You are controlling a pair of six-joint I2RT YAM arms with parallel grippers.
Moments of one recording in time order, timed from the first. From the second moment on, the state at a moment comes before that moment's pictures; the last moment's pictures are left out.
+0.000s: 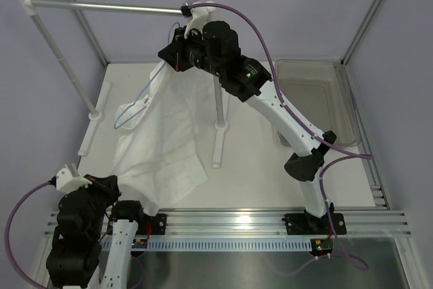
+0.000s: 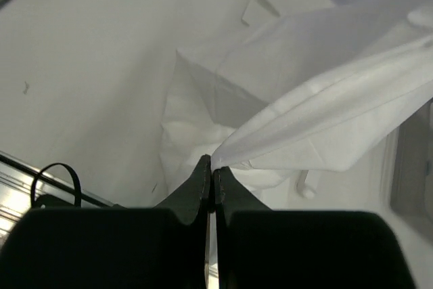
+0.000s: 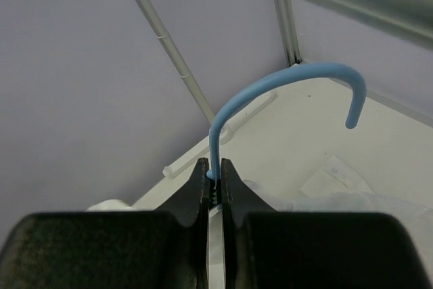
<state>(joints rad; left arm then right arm) 0.01 0.10 1.05 -1.30 -0.21 -0.62 0.90 2.05 2.53 -0.50 -0.03 0.33</state>
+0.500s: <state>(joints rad) 0.01 0.12 1.02 -1.23 0.13 -0.57 0.89 1.99 2.53 -0.50 -0.14 0.38</state>
